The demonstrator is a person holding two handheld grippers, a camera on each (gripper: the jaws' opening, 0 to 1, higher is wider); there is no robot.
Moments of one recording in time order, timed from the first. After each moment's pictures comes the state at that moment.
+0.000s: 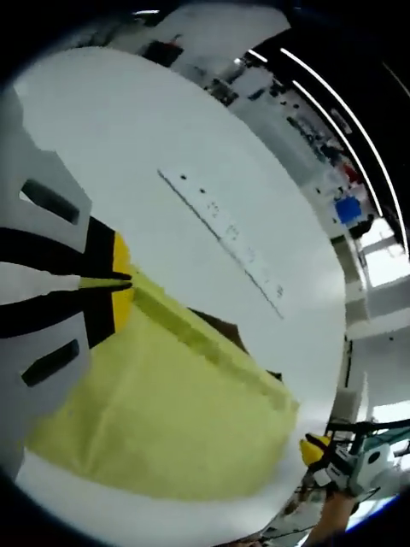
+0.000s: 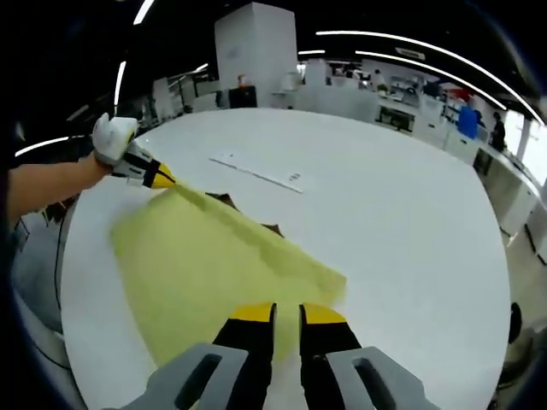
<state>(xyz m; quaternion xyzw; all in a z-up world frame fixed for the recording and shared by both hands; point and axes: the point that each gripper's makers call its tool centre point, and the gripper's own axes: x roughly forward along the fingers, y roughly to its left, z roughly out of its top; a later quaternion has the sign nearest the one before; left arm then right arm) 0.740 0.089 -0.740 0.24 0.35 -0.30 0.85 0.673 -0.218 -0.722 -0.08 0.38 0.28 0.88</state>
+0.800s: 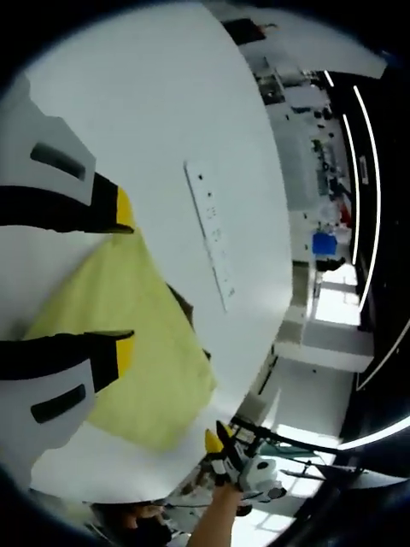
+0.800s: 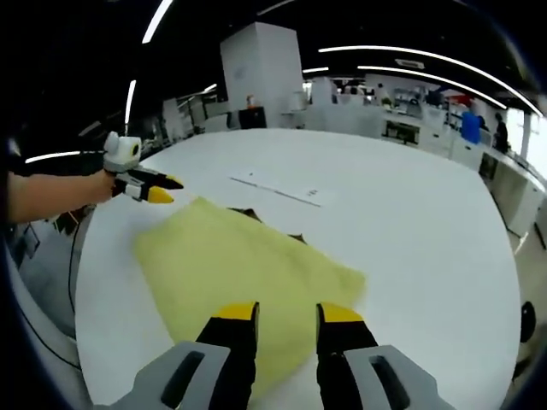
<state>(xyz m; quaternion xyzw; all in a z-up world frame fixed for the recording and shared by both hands) 0.694 0.093 -0.701 0.04 0.29 -0.35 0.89 0.645 -0.204 -0.705 -0.04 0.33 0.32 0.89</state>
